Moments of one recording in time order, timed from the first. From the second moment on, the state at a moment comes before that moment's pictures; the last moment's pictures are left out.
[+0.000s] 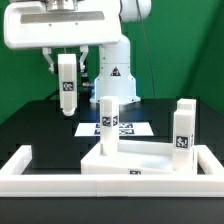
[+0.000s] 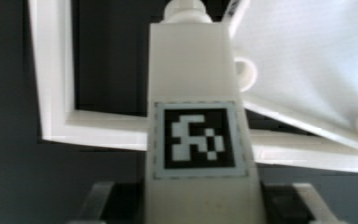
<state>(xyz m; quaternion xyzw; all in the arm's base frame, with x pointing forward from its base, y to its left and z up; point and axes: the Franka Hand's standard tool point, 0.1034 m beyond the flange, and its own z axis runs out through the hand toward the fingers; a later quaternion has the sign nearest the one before) 0.583 -0.130 0.190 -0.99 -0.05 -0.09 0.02</state>
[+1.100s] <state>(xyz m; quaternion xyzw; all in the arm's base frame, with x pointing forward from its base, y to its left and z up) 0.632 -0.083 0.181 -0.99 0.07 -0.15 0.03</state>
